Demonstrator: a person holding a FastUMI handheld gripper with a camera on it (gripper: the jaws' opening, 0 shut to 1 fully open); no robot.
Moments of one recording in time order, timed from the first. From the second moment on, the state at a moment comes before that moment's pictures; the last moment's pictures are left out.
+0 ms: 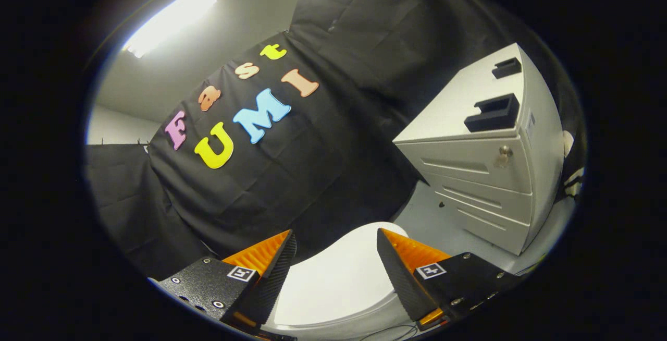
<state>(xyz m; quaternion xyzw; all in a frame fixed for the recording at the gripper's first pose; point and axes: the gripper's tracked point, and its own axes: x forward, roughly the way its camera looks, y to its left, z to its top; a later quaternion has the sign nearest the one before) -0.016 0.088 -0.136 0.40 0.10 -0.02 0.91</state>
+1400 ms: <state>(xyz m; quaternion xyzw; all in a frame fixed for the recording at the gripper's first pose) -0.031 0.097 -0.309 0.60 0.24 -0.12 0.75</state>
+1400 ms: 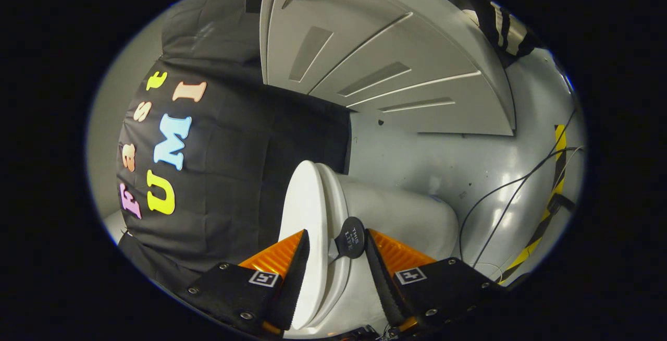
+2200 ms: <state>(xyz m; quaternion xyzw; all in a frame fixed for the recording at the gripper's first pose) -0.037 0.094 -0.316 0.60 0.27 -0.15 0.74</state>
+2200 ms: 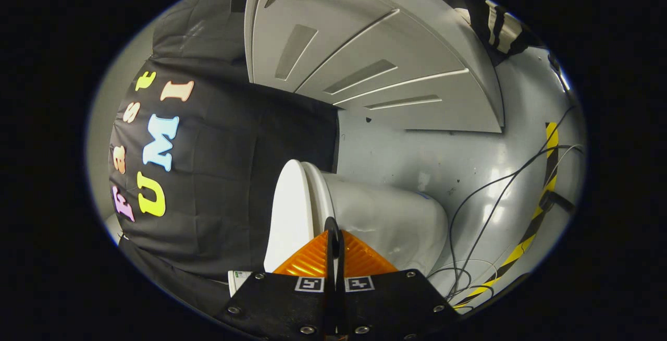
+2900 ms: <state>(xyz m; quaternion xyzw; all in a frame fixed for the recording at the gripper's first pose) -0.033 0.093 -0.276 0.55 0.28 -0.15 0.77</state>
